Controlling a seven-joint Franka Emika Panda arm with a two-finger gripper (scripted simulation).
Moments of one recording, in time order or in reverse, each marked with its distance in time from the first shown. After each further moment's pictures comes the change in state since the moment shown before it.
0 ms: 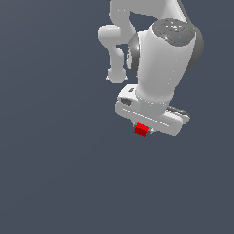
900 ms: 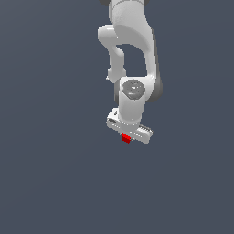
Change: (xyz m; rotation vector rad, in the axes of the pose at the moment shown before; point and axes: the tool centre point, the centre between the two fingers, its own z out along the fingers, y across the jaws) arm -0.030 0.062 0.158 -0.001 -0.002 0.000
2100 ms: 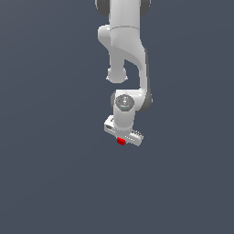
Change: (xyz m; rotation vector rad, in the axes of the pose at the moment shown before) arm -0.012 0.029 0.079 0.001 0.001 -0.001
